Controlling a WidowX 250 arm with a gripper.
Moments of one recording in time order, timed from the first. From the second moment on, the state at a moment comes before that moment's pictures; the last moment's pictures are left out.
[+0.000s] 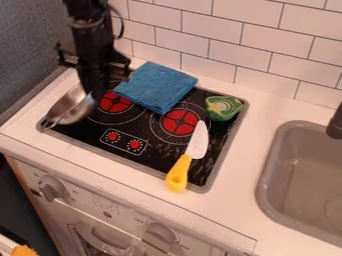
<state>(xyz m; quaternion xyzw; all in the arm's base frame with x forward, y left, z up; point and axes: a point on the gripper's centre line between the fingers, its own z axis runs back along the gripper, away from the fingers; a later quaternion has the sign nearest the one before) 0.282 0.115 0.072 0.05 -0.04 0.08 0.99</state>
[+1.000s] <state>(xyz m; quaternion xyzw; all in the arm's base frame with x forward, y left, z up) 0.276 0.098 0.098 0.04 -0.07 0.06 0.99</state>
